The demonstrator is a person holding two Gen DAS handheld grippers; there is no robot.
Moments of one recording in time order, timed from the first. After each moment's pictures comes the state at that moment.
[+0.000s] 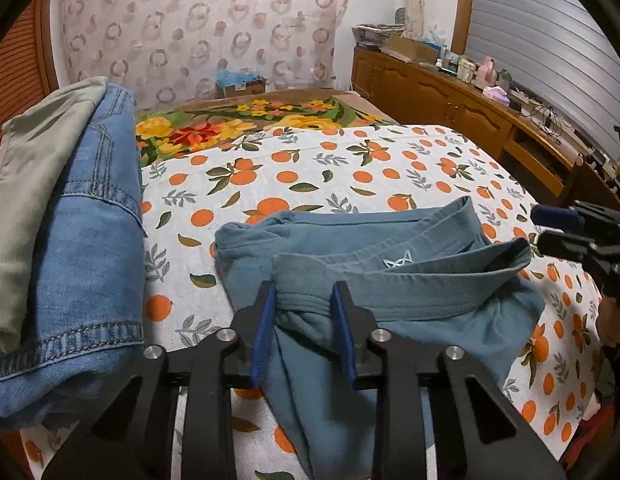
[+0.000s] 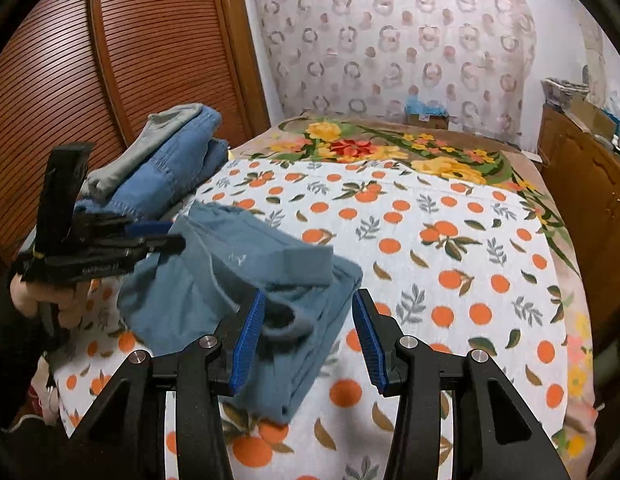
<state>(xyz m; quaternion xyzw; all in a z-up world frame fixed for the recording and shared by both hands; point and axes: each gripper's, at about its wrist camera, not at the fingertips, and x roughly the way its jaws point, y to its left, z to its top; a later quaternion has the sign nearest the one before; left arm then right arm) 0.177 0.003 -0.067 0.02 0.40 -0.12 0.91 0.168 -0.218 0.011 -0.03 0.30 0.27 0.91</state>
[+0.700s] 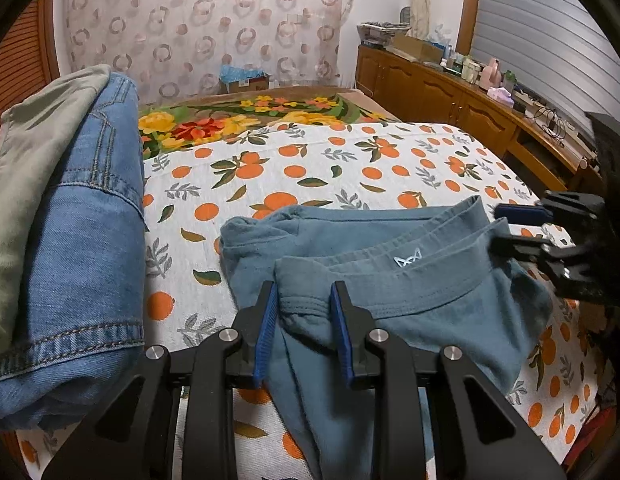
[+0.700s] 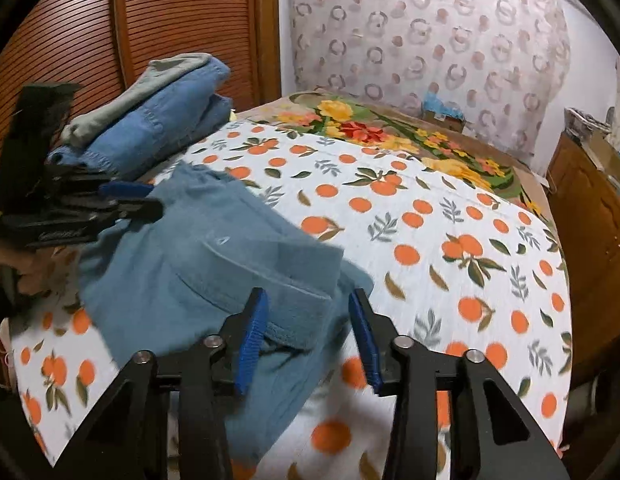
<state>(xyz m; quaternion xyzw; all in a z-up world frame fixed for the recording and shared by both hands) 0.182 0.008 -0.075 0.01 0.40 -0.11 0.91 0.209 -0.179 0.001 -0.12 0.32 0.27 0.90</state>
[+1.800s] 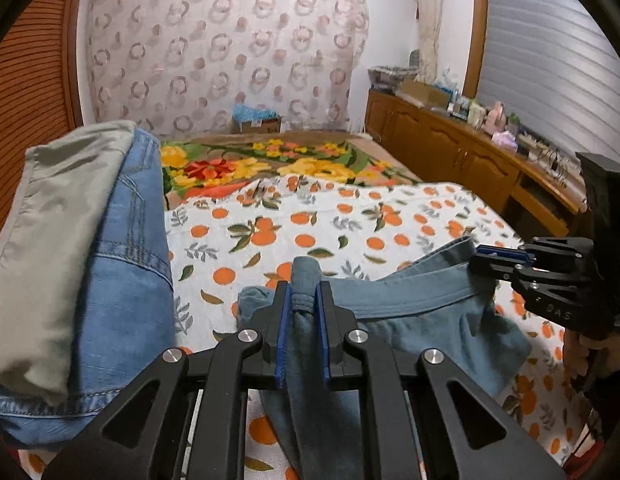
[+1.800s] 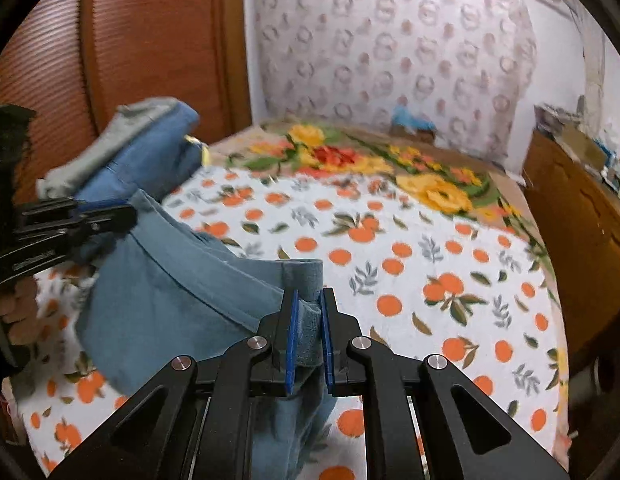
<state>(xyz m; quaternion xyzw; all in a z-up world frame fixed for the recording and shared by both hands) 0.189 0.013 -0.042 -0.01 0.34 -0.09 0.94 0.215 -0.175 0.012 -0.08 0.30 0.22 0.92</state>
